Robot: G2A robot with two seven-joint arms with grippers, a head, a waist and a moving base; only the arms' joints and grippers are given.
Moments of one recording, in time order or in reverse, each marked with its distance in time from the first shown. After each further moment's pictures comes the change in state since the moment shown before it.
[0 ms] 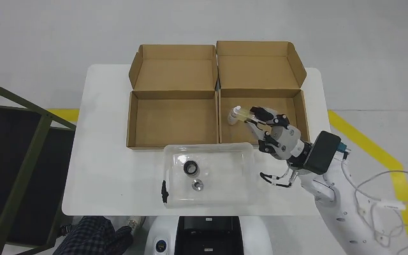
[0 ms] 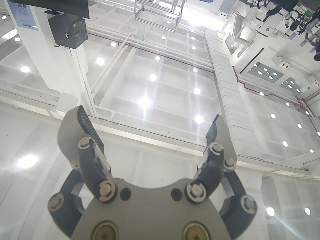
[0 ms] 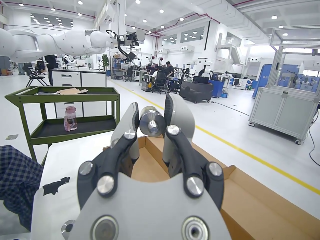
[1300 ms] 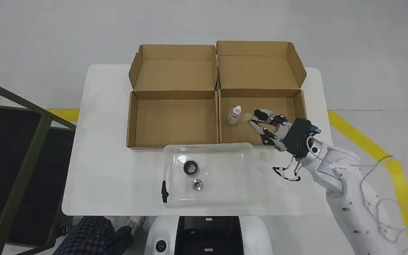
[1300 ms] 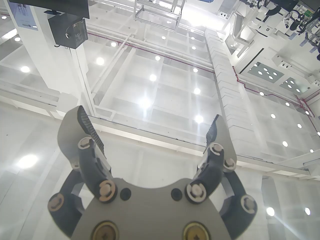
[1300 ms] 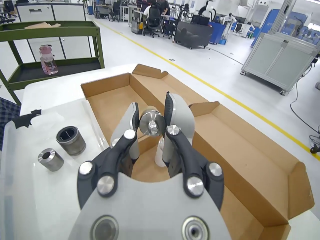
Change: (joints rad) left arm 0.000 0.000 0.000 0.000 0.000 0.000 0.000; right arm 0.007 0.009 0.101 0.148 -0.064 -0.088 0.325
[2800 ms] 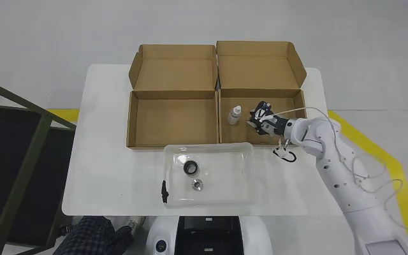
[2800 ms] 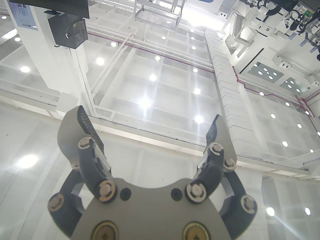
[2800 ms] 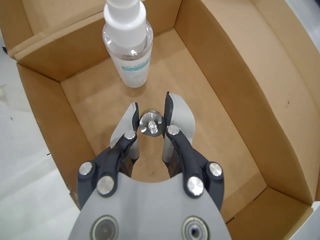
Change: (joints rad) left arm 0.000 0.000 0.000 0.000 0.000 0.000 0.000; right arm 0.397 -0.037 -0.260 0.443 -0.054 -0.052 0.486
